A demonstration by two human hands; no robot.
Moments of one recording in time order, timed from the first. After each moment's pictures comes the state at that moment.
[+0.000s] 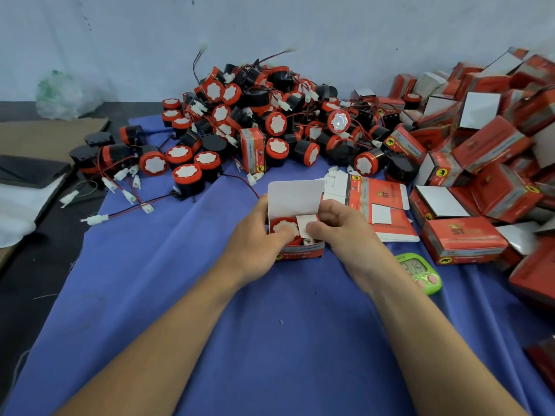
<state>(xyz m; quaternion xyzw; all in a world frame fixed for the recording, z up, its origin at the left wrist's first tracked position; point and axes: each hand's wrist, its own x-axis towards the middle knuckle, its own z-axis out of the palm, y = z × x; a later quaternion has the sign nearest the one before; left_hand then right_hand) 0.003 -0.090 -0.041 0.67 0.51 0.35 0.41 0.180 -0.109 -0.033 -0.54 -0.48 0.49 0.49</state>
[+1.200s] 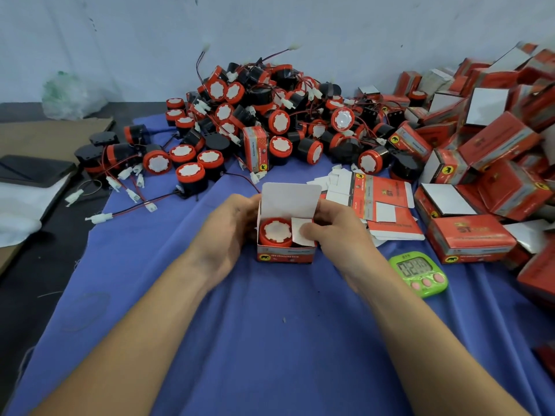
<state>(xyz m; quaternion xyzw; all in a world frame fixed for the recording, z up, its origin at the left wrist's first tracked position) -0.027 -0.087 -0.025 0.53 0.38 0.39 0.65 0.165 -0.108 -0.037 -0.56 -0.52 0.45 0.46</state>
